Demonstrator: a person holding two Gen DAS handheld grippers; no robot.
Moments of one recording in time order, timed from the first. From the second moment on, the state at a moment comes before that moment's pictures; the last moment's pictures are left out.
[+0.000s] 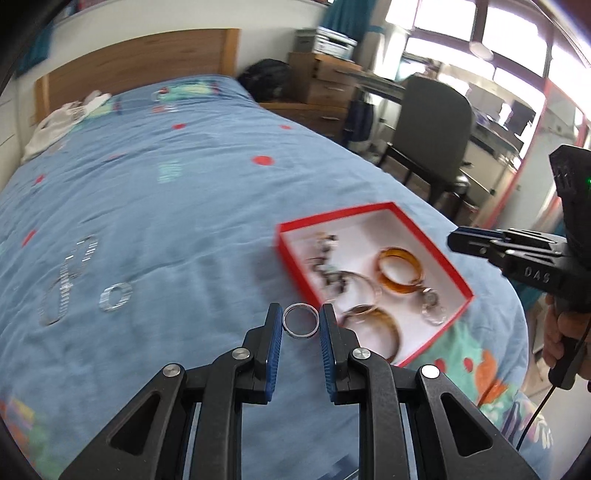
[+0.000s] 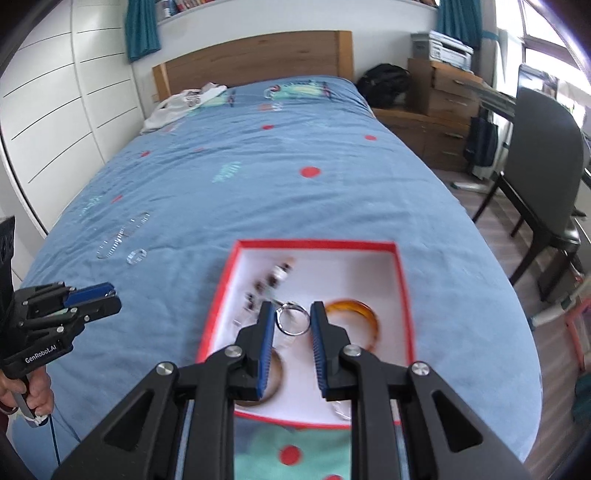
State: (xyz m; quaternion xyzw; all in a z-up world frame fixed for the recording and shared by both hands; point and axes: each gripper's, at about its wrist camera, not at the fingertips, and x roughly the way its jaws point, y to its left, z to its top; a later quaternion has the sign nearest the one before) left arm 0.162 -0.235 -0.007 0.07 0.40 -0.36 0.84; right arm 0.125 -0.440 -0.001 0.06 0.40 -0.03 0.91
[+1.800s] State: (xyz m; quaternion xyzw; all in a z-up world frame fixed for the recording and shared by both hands) left arm 0.178 -0.350 -0.070 0.16 0.44 -0.33 0.82; right arm 0.163 -0.481 -0.079 -0.02 0.49 0.04 0.87
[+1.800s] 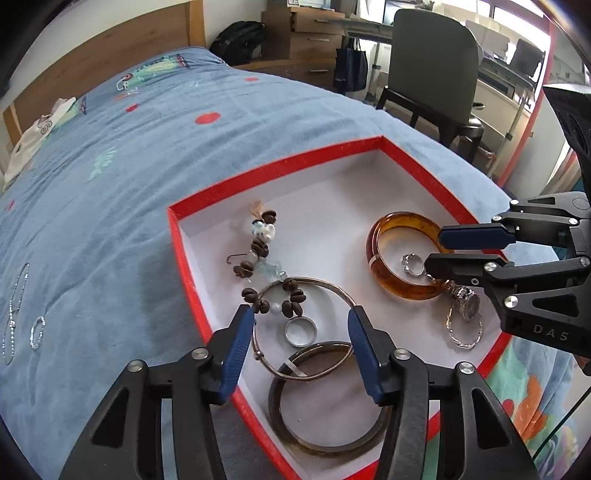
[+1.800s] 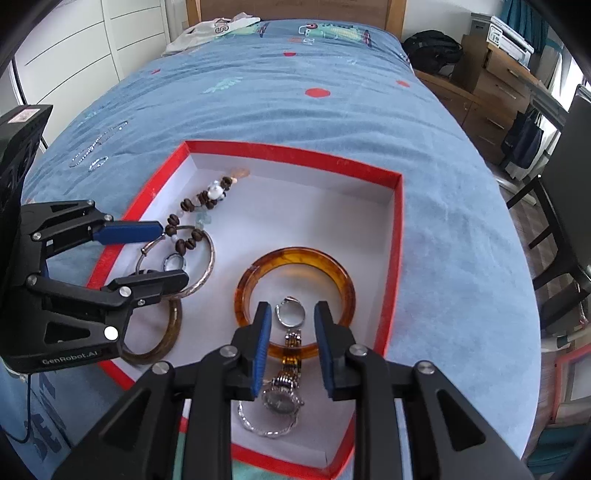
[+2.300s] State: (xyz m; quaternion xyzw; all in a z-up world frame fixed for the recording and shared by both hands) left arm 0.152 -0.306 -0.018 0.13 0.40 -0.34 0.84; right arm 0.119 -0.474 -0.023 -0.01 0.47 0.01 0.88
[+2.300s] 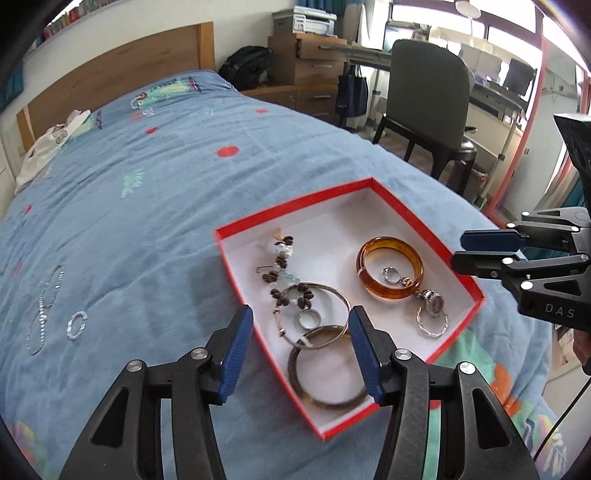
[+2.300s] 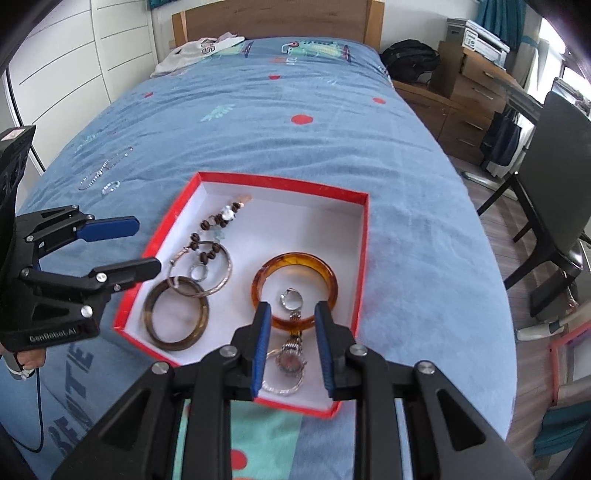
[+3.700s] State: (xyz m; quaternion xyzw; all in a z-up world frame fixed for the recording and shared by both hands) left arm 0.239 0.031 -0.051 0.03 0.43 -0.14 0.89; right arm 0.227 -0.206 -0.022 -0.02 0.45 0.16 0.88
